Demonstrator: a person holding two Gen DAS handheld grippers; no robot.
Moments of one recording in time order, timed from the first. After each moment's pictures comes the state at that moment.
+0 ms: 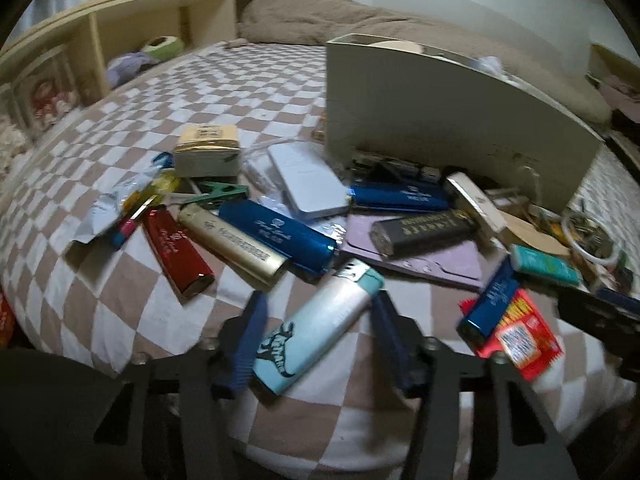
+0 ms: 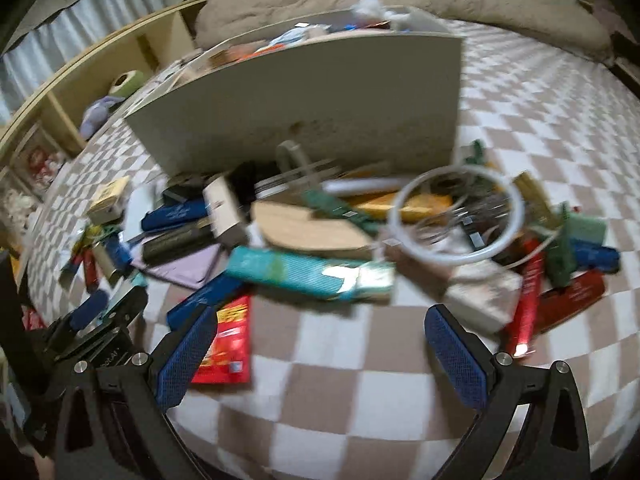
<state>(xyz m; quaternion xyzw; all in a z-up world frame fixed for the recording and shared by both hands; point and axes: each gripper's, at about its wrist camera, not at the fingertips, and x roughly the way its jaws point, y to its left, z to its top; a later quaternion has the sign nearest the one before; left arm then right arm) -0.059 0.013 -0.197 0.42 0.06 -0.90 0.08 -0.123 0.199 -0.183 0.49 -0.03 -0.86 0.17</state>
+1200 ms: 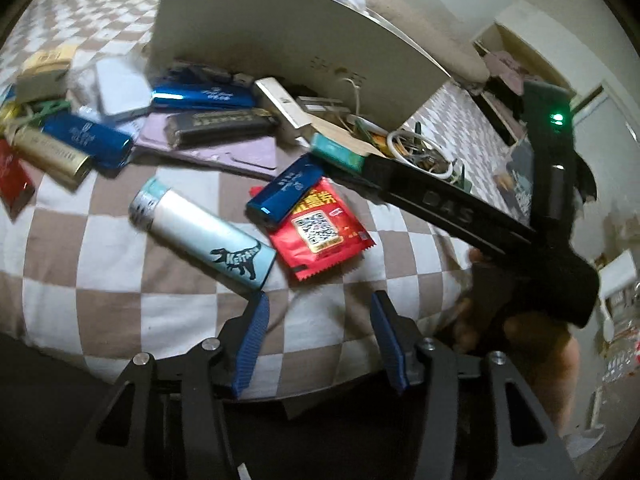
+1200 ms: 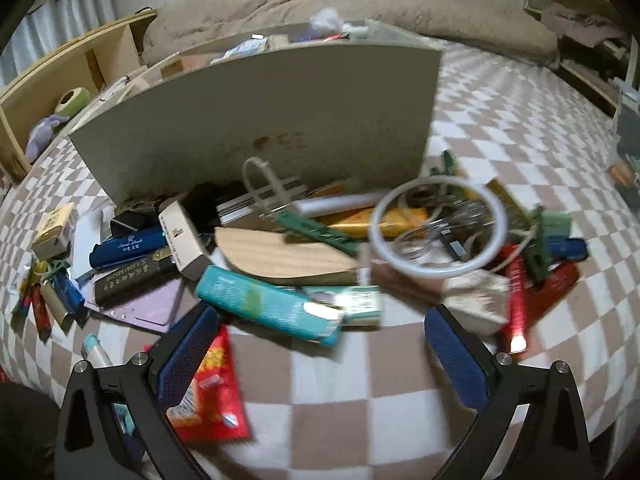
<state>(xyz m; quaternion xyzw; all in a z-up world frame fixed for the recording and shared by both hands) -0.033 0.057 -0.189 0.52 0.16 -0.82 -0.19 -0.140 0.188 -0.183 0.46 -0.01 -0.89 0.04</state>
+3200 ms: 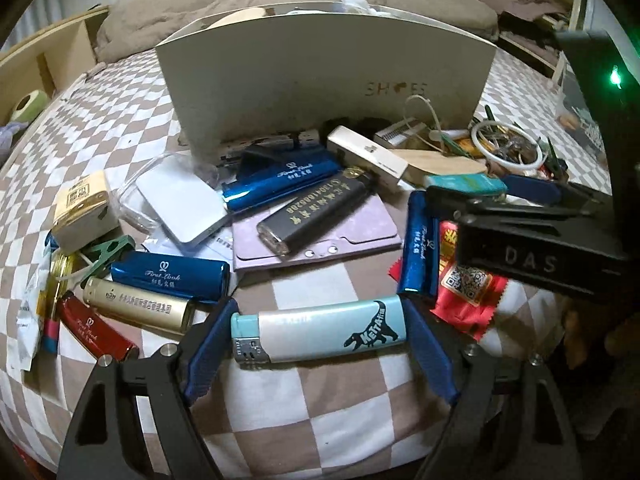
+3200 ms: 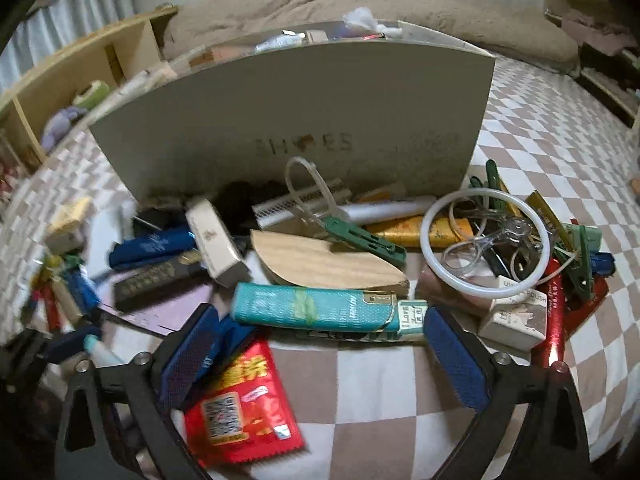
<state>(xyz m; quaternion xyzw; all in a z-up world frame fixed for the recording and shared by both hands) -0.089 0.036 -0.200 0.47 -0.05 -0.87 -0.12 -0.153 0.170 -0.202 0.45 0.00 -0.89 0.06</state>
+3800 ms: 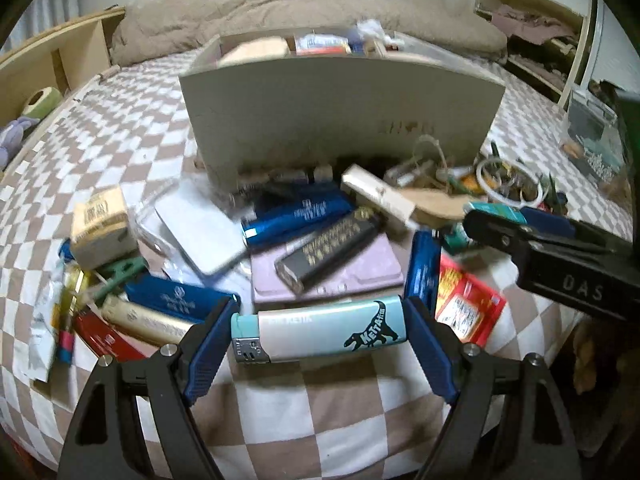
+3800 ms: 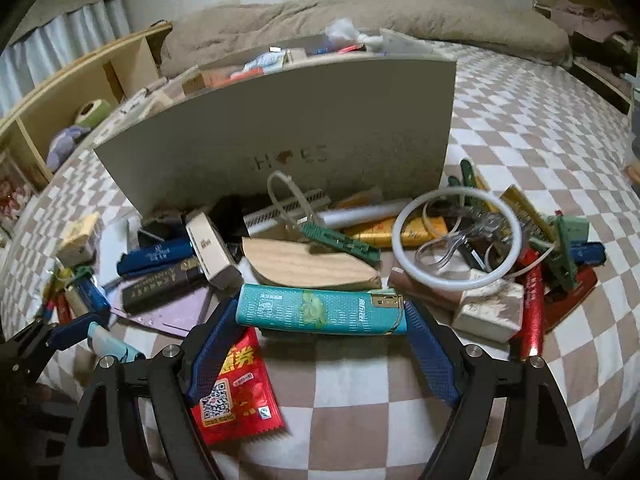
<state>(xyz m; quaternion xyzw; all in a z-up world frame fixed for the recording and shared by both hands) -0.097 0.030 -0.176 0.44 -0.02 -0.89 -0.11 -0.131 0.201 -0.179 0.43 -0.04 -0.90 0.09</state>
